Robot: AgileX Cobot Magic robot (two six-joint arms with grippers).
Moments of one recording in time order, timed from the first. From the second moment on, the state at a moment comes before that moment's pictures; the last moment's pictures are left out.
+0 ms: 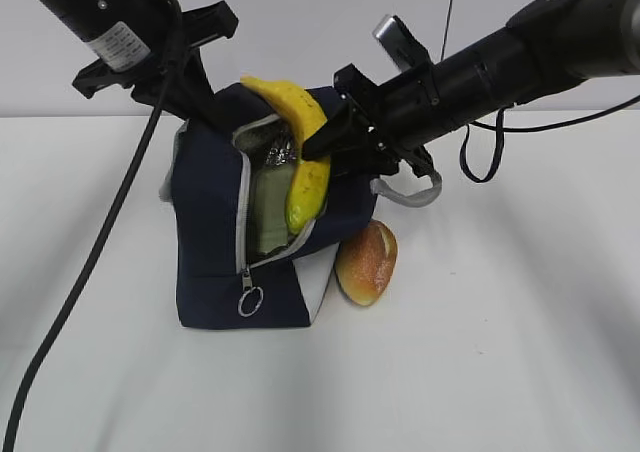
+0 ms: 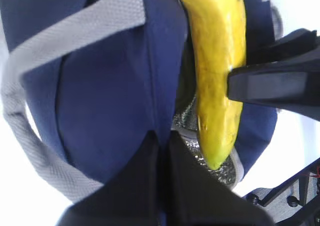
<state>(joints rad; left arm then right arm) -0.30 1.87 -1.72 -0.43 1.18 0.02 0.21 2.05 -1.51 1.16 0.97 -0.54</state>
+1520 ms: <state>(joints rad) -0.30 1.87 -1.72 -0.42 1.14 0.02 0.19 2.05 -1.58 0.95 1.06 -0.45</state>
